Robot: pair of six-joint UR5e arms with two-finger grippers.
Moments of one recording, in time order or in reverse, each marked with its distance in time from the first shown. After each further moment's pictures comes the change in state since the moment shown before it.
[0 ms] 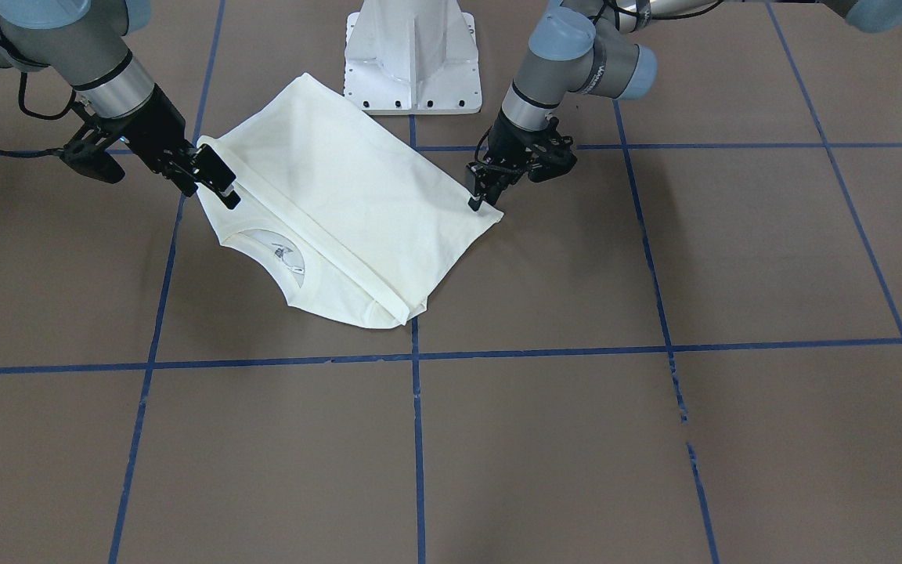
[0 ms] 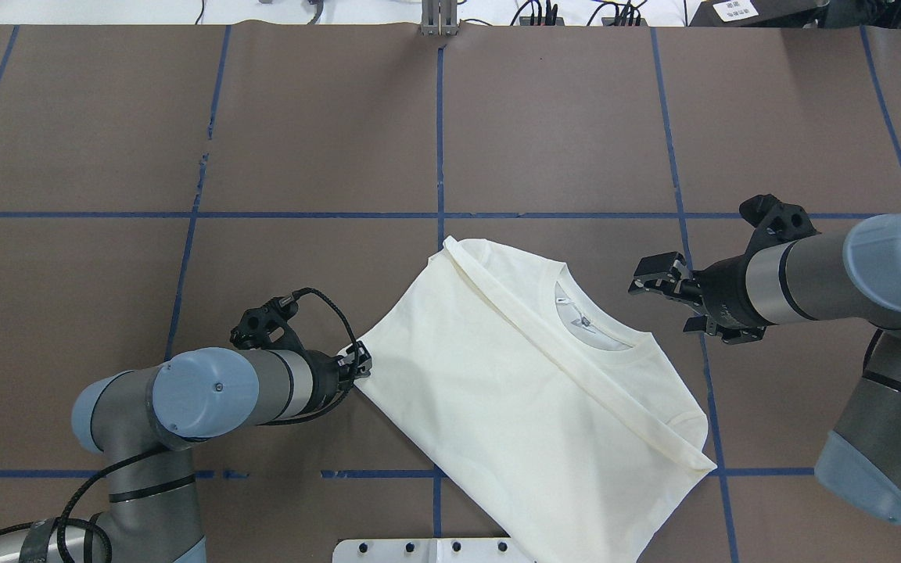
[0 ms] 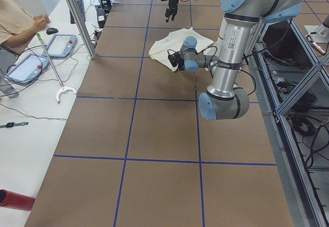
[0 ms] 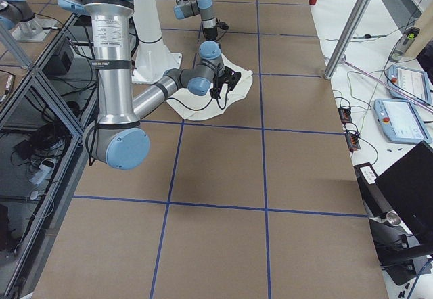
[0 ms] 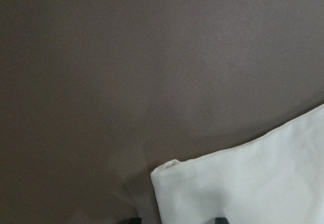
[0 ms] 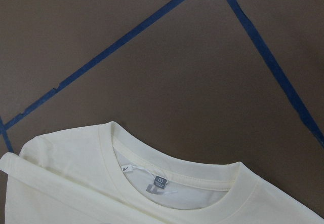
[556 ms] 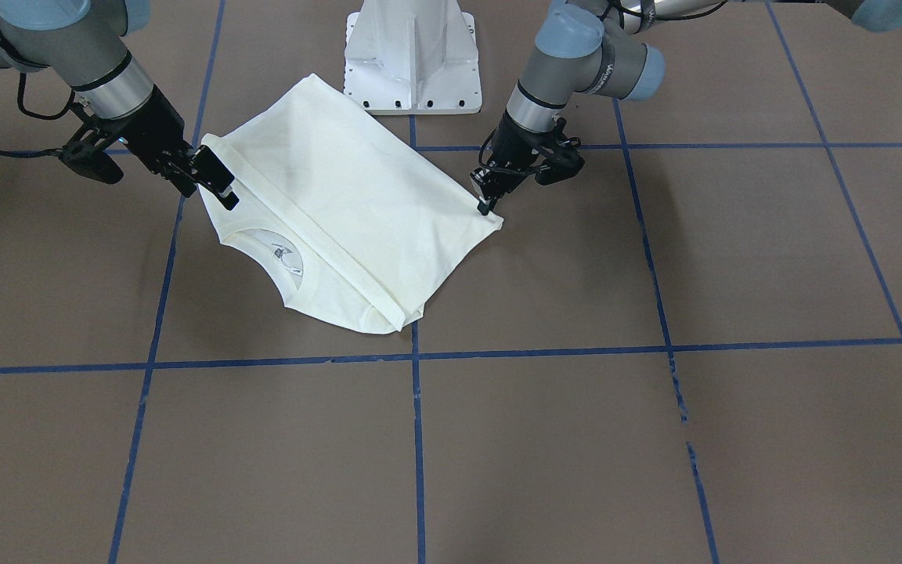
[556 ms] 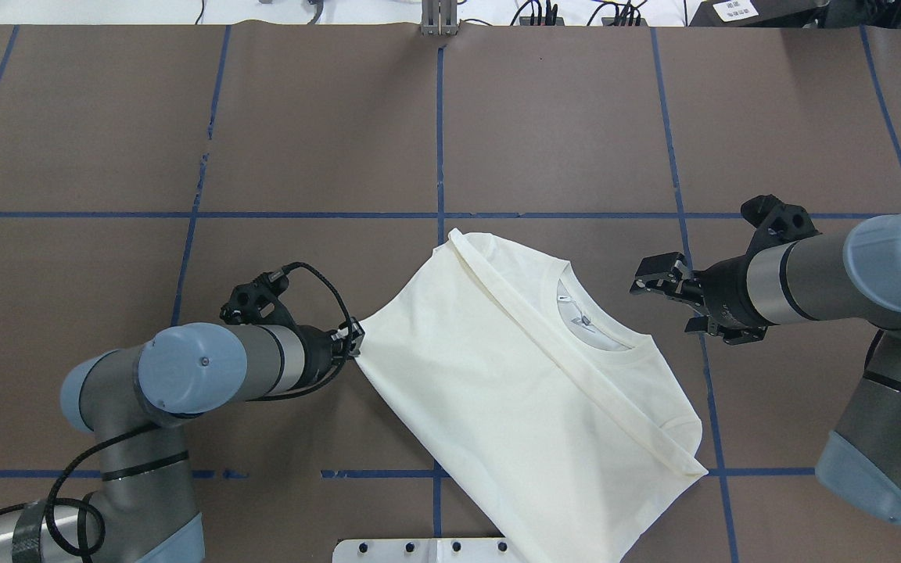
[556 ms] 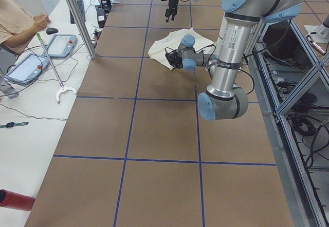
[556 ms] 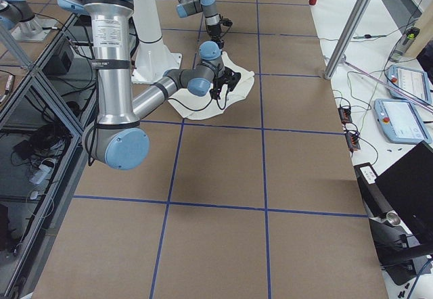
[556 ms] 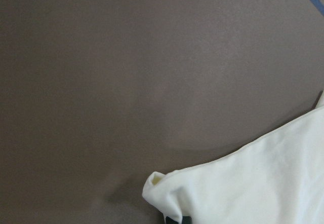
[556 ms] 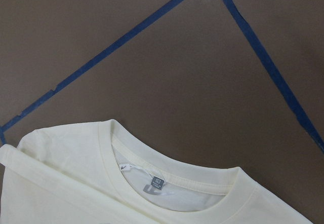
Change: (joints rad) left arm -0.057 -0.001 -0.012 0.000 0.001 0.022; right arm 0.000 -0.003 -0.001 0.000 -0.002 0.001
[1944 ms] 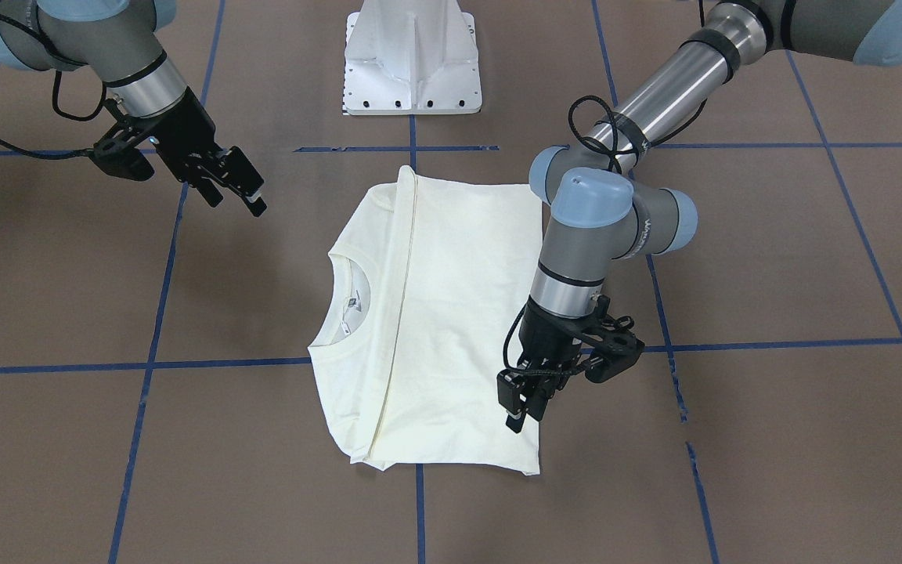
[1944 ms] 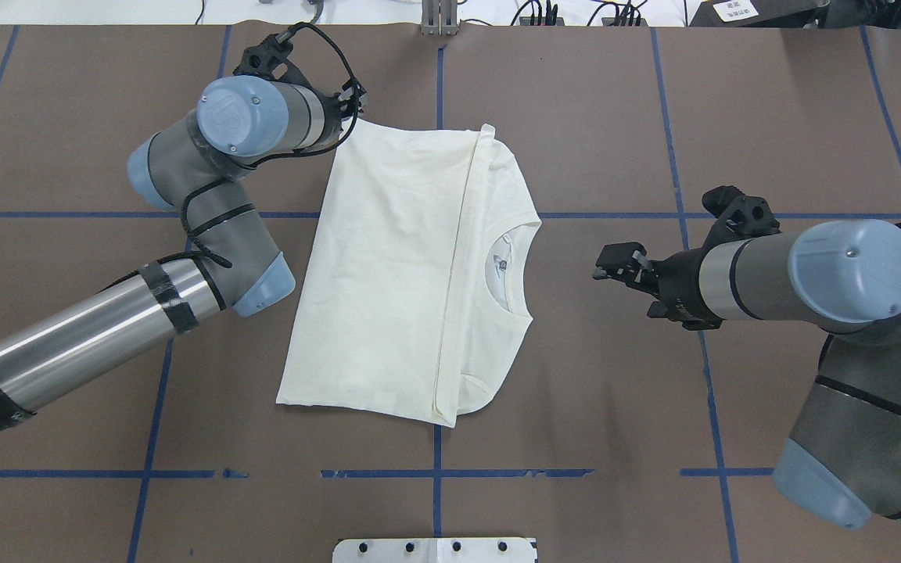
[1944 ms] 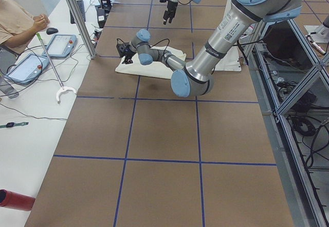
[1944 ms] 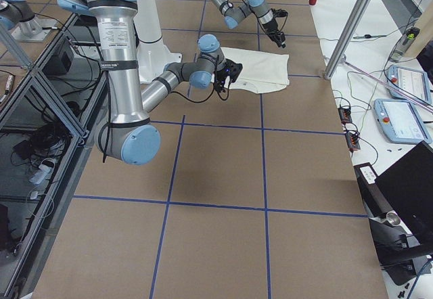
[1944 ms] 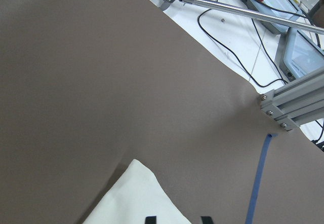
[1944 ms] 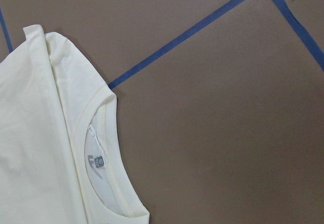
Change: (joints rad) left arm -0.361 -0.366 0.545 -0.213 0.023 0.192; right arm -0.065 0.132 -0.025 -0.074 -0.136 0.007
